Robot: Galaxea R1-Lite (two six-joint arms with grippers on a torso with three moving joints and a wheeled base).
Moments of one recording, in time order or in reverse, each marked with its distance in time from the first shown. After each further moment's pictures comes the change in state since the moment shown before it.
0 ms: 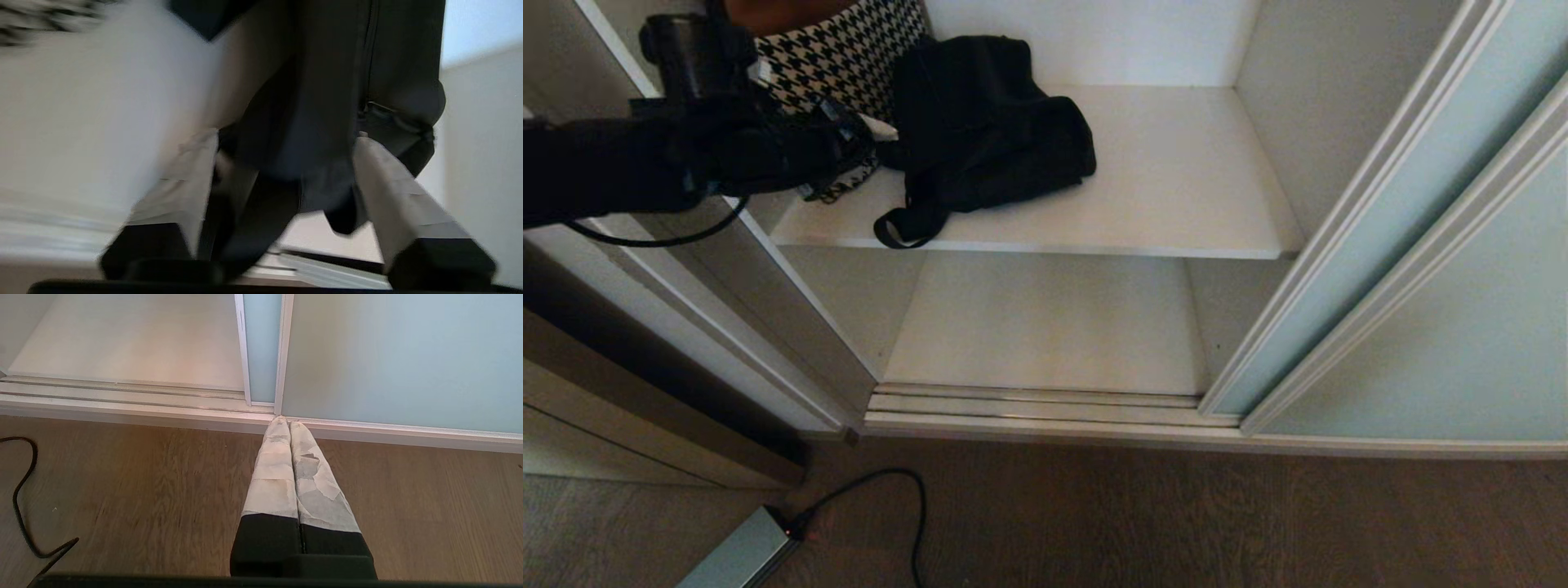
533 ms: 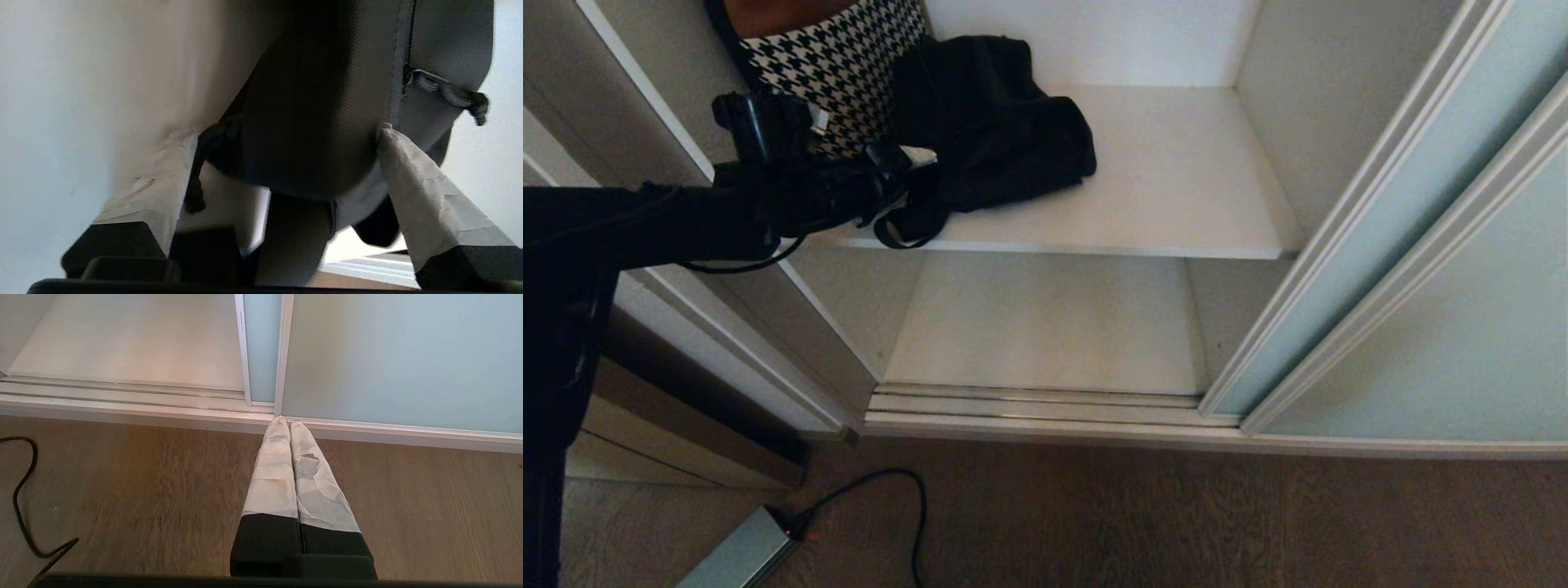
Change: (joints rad) left arm 0.000 0.167 -0.018 -0.206 -0.171 -0.021; right arm 0.000 0.000 0.000 0.000 0.000 0.000
